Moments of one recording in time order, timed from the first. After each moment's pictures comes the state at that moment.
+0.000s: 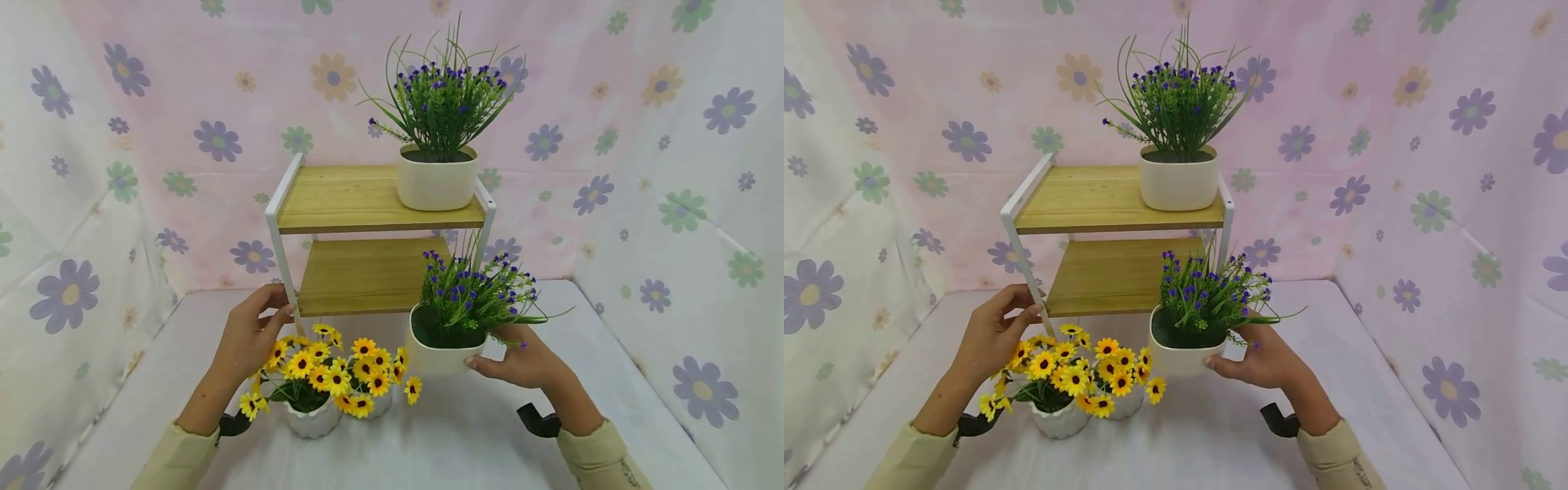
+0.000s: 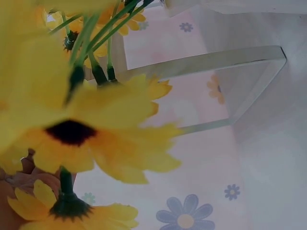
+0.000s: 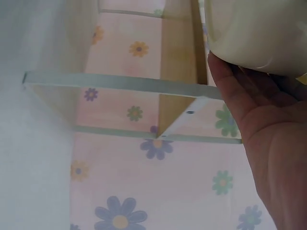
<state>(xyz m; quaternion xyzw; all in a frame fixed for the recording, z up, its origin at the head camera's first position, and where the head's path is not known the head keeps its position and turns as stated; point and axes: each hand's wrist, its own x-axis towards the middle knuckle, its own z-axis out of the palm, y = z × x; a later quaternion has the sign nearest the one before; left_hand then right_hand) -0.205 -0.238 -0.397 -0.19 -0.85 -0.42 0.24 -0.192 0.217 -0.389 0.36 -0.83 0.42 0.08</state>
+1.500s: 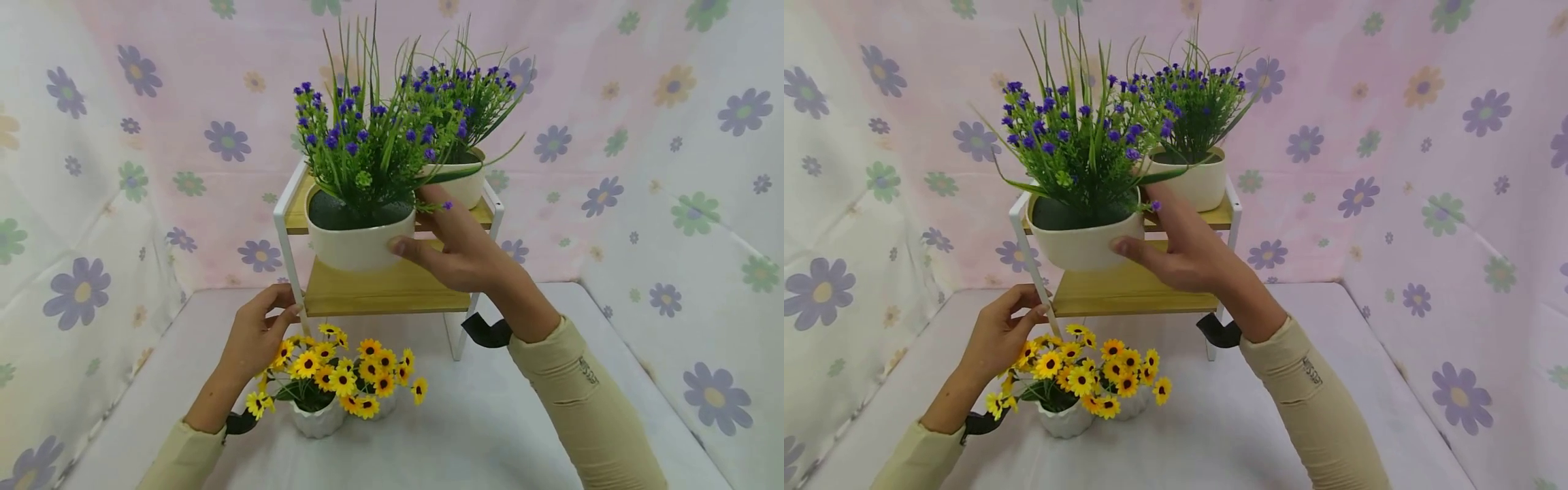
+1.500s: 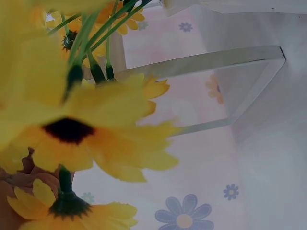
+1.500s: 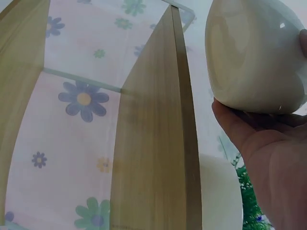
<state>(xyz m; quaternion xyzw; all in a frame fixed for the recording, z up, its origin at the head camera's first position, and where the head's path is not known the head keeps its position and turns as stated) -0.205 -0.238 -0.396 -0.20 -0.84 -0.44 0.23 -0.220 0.104 -0.220 0.47 -0.74 0.46 0.09</state>
